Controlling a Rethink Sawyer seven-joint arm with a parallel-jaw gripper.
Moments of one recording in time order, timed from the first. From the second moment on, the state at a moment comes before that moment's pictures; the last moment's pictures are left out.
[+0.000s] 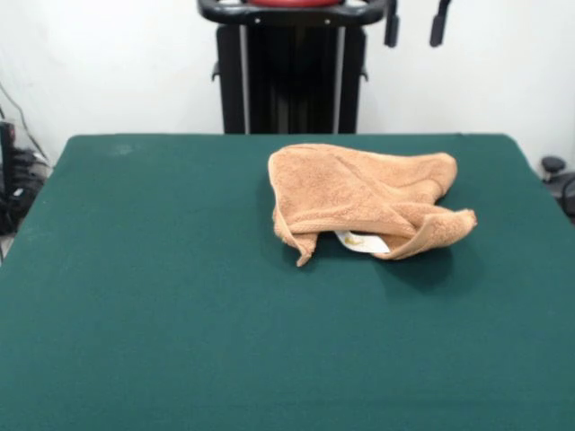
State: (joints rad) arm 0.02 -1.11 -0.04 2.16 0.00 0.39 1.57
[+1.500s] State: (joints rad) arm -0.08 -0.75 -0.13 2.15 -0.02 0.09 1.57
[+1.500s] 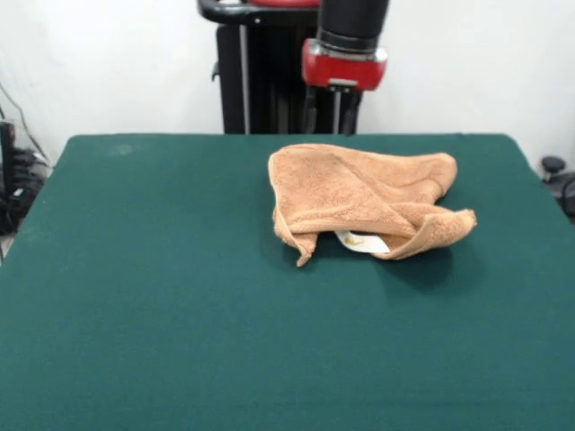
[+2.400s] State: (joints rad) arm -0.13 -0.56 -0.14 2.15 -0.06 -0.05 1.57
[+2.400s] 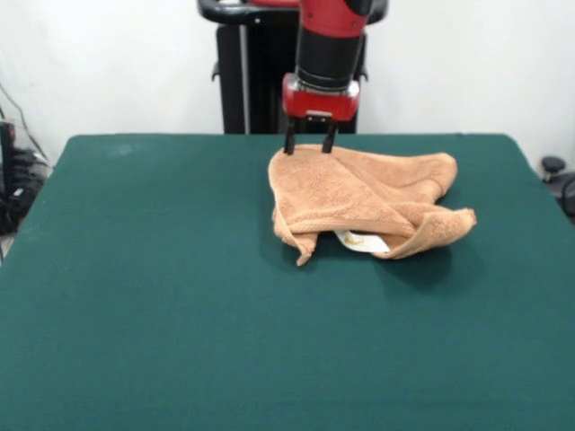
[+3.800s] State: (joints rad) arm -0.11 -0.44 -0.16 2.15 -0.06 -0.16 1.57
